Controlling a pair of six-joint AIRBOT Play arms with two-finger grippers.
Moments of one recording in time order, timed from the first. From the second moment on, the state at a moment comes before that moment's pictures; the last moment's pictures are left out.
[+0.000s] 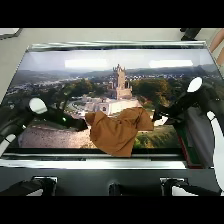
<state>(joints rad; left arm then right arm) -0.28 -1.20 0.96 1.04 -1.18 -1.34 -0.06 -1.43 1.28 -1.23 1.56 1.61</state>
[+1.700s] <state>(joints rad) -0.12 -0.80 1.55 1.28 -0.81 -1.40 -0.09 -1.08 1.72 -1.23 1.02 1.59</state>
